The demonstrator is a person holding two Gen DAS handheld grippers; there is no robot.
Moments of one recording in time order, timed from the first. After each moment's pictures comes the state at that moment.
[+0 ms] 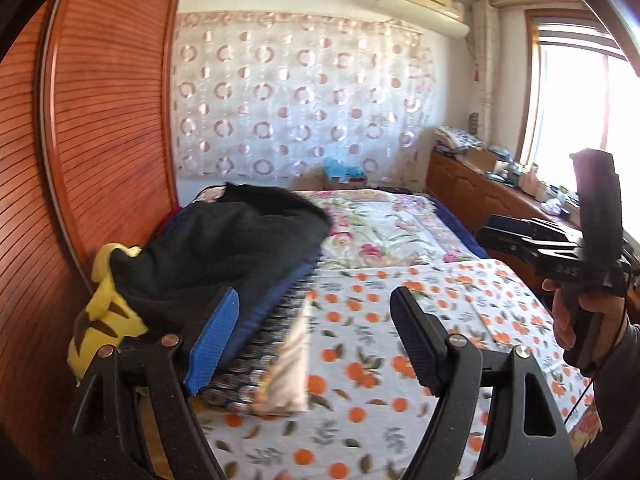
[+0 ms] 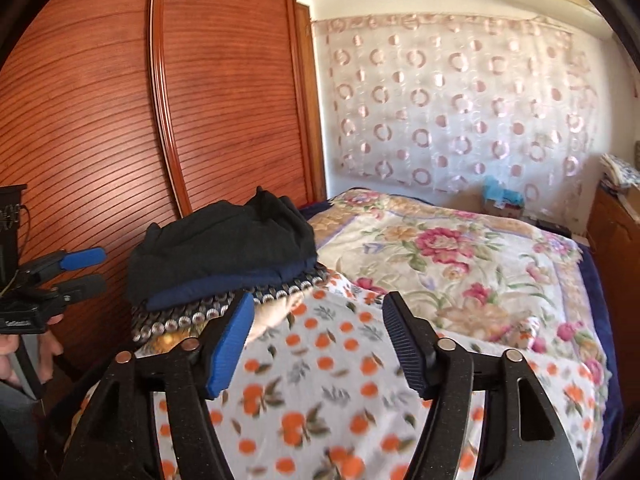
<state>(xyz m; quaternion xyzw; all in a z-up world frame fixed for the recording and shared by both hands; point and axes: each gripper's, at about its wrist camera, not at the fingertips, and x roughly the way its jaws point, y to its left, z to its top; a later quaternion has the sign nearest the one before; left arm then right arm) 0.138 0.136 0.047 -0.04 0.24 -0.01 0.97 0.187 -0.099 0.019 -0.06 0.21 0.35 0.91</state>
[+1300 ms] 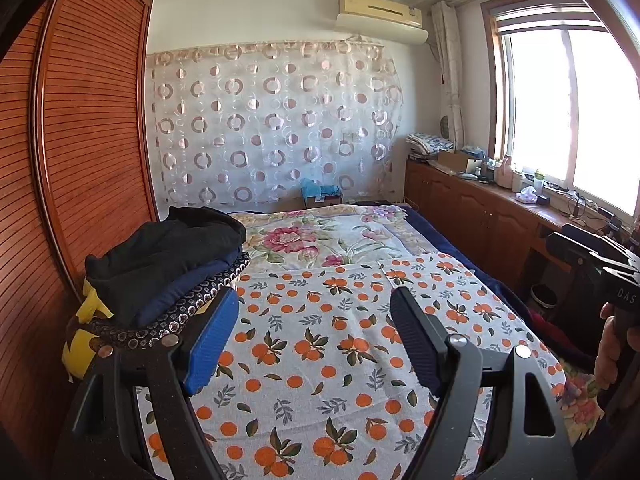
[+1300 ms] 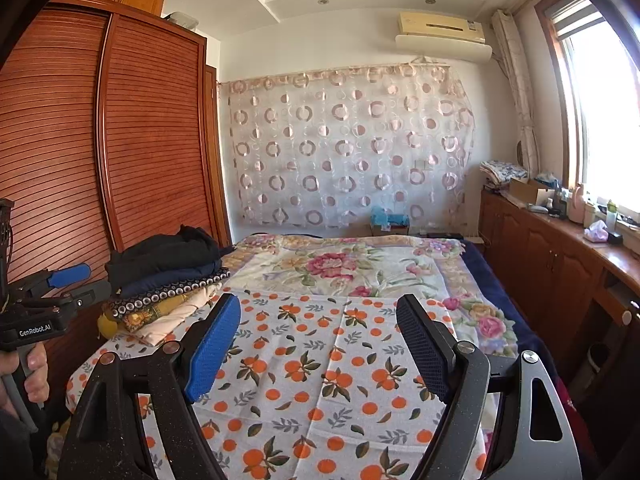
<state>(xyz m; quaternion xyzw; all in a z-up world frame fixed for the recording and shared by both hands) 0.064 0.005 0.062 0.00 0.20 -0.02 0.98 -0.045 -0.161 0.004 -0.01 0.13 0.18 0.98</state>
